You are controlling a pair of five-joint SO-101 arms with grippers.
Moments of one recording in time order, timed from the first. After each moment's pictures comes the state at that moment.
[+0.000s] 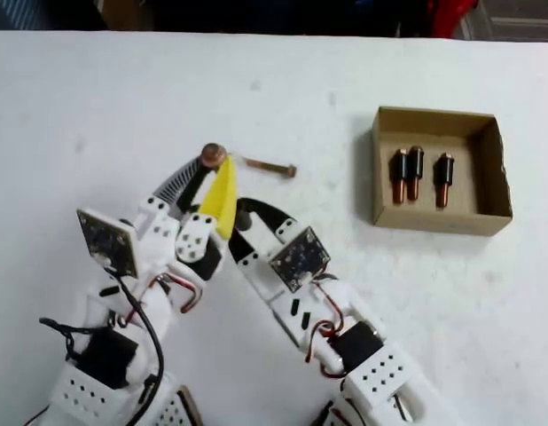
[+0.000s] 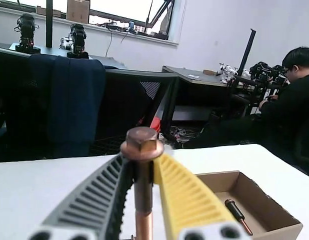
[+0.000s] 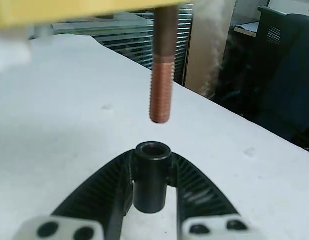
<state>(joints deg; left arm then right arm) 20.4 -85.8 73.8 16.2 11.7 -39.8 -70.5 84.2 2.2 11.2</state>
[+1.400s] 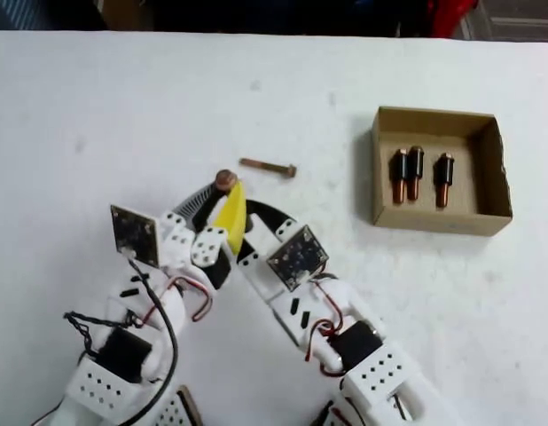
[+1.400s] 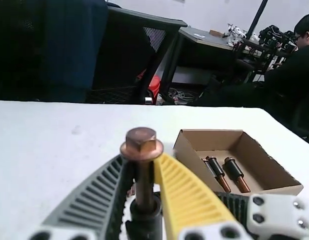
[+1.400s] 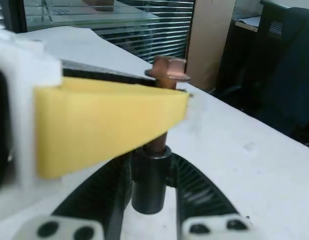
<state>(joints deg) 20.4 -86.8 85.5 16.0 16.5 -39.3 -70.4 84.3 2.2 11.8</state>
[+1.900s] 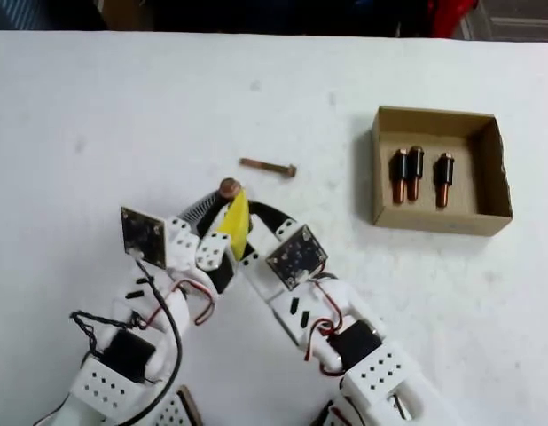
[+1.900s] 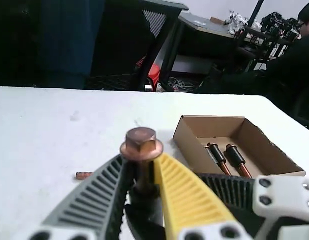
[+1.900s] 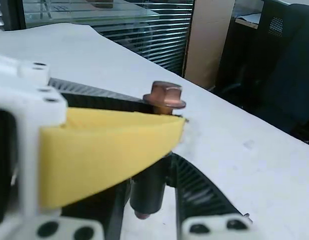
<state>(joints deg) 20.4 -86.8 88.9 15.5 16.5 -39.3 -70.3 84.4 2.2 11.8</state>
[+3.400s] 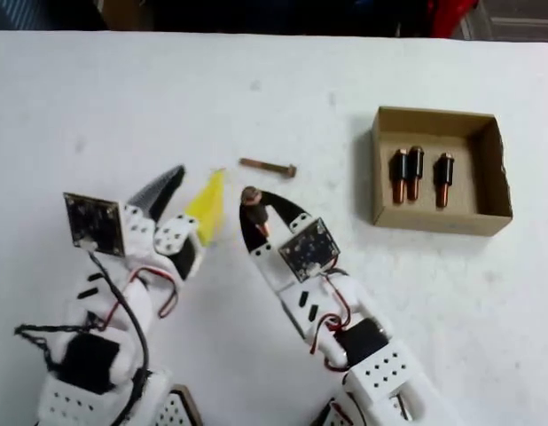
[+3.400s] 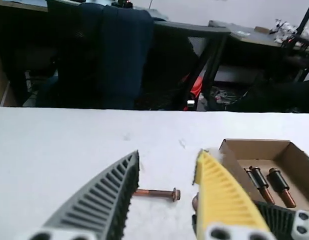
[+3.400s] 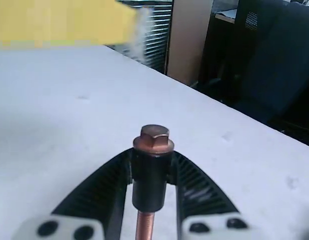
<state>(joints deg) 11.3 -86.3 68.7 36.4 11.9 -34.5 -70.4 84.7 2.3 12.0</state>
